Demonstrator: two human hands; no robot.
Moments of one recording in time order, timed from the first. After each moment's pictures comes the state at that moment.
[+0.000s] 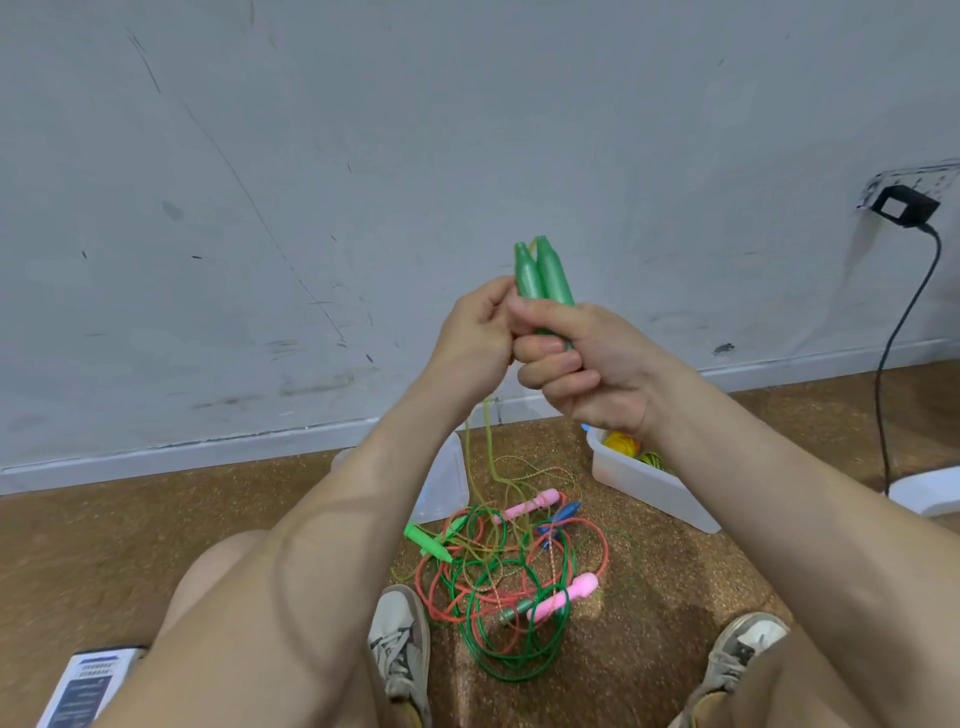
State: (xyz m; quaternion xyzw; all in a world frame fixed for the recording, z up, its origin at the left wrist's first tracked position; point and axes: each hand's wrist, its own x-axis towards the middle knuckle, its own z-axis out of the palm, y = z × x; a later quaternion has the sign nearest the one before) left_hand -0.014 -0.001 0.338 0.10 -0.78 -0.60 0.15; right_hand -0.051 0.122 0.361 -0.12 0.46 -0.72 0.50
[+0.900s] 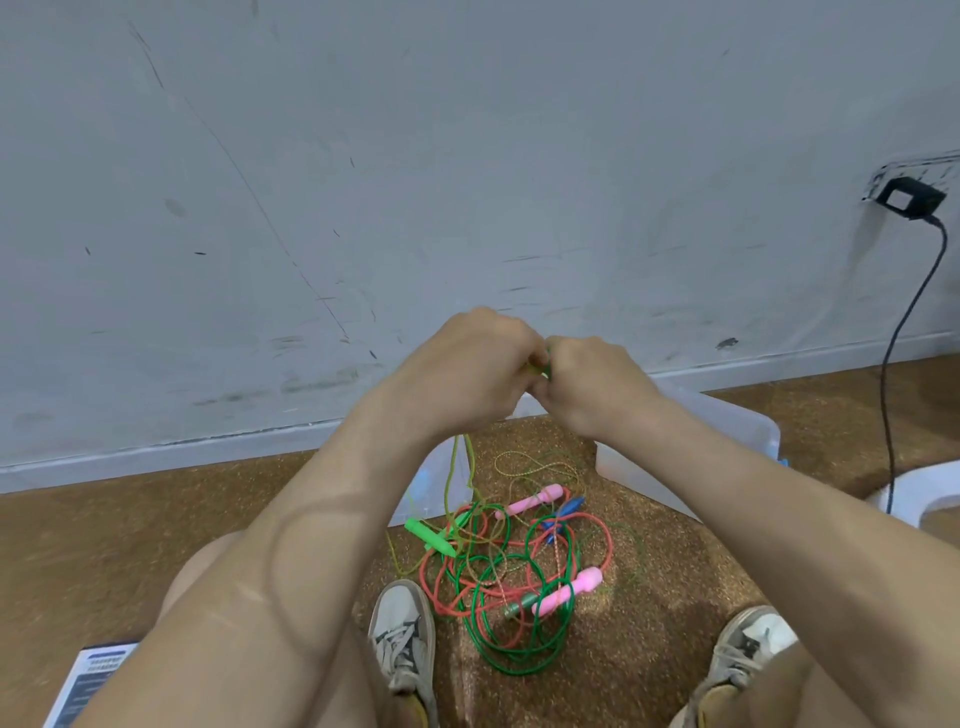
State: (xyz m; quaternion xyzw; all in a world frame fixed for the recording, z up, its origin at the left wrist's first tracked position) left_hand 0.017 -0.005 0.357 -0.07 -0.99 -0.06 0.07; right_hand -0.065 0.115 0.300 -0.34 0.93 -0.15 0.00
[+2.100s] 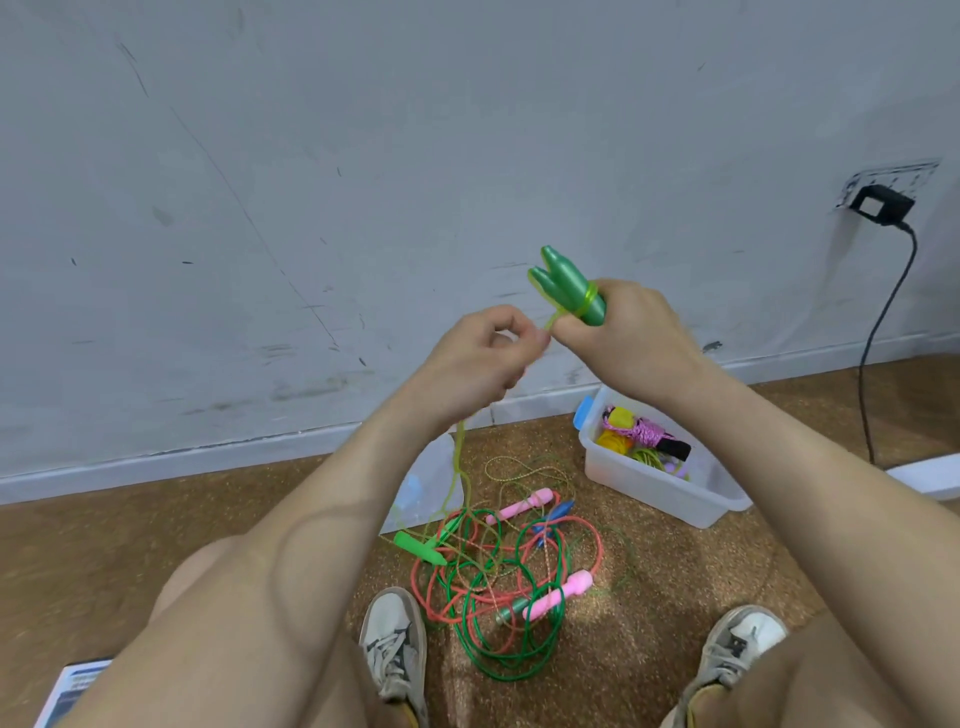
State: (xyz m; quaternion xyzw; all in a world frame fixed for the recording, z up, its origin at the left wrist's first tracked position) left_hand 0.006 0.002 0.342 0.08 -0.85 -0.52 0.05; right_hand -0.069 0.151 0.354 -0.26 0.89 -0.36 -0.02
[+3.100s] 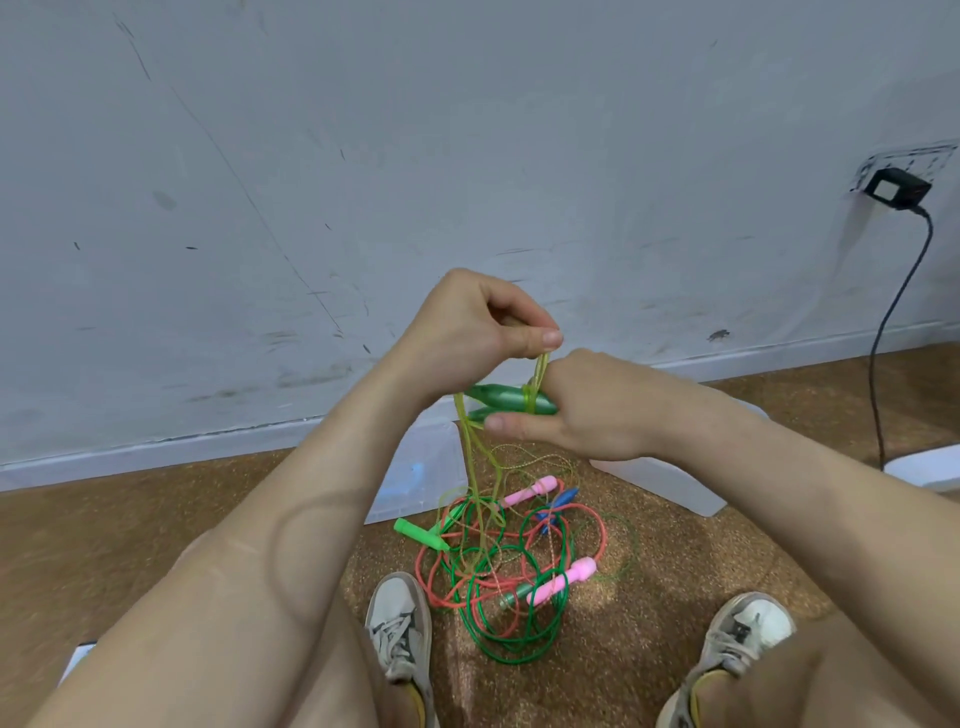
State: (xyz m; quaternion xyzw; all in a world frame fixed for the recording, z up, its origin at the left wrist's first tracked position) left_hand 0.015 -0.001 0.367 0.03 -0.85 -0.52 0.09; right_hand -0.024 0.146 0.351 -0.48 0.86 -0.12 0.13
